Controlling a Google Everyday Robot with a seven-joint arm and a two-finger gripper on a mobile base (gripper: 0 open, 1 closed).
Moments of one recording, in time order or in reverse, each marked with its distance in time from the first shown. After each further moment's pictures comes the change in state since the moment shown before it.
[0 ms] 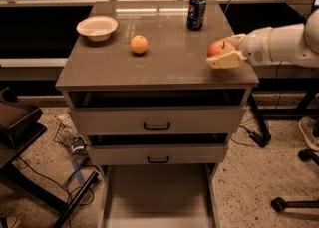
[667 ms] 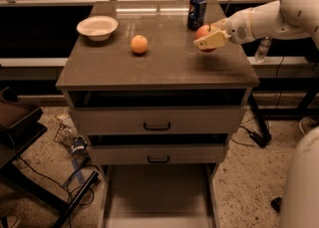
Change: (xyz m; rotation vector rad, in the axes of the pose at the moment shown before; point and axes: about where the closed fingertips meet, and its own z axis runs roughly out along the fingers) arm -0.032 -0.045 0.047 -0.069 0.027 0.073
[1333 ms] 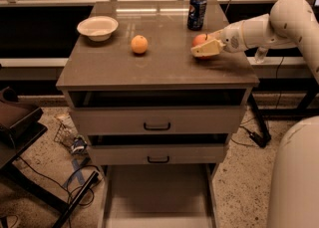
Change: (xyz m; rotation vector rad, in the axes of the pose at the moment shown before) arm 0.044 -0.015 0.040 -0.016 0.046 0.090
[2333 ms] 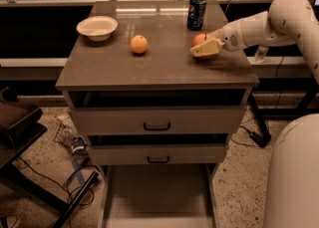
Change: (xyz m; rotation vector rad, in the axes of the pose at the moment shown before) arm -0.013 0.001 -0.007 -0.002 0.000 0.000
